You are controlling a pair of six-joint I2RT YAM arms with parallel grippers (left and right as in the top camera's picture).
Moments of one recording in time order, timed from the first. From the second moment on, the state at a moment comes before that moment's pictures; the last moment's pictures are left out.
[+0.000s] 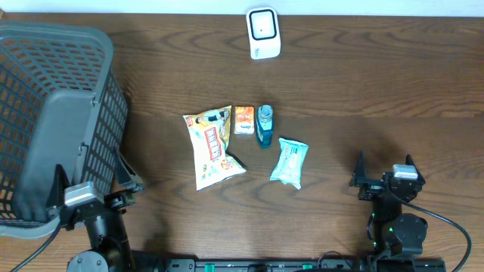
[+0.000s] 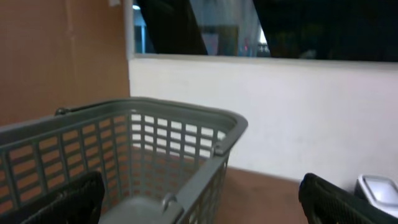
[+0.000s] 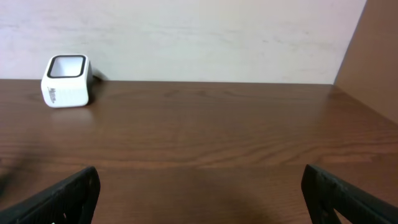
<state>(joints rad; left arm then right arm) -0.13 0.00 0.39 -0.25 -0.43 0.02 -0.03 0.01 0.01 -0.06 0.07 -0.03</state>
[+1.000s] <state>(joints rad) -0.14 0.00 0.45 -0.48 -0.51 0.13 -0.03 0.01 0.01 -0.04 -0.49 0.50</state>
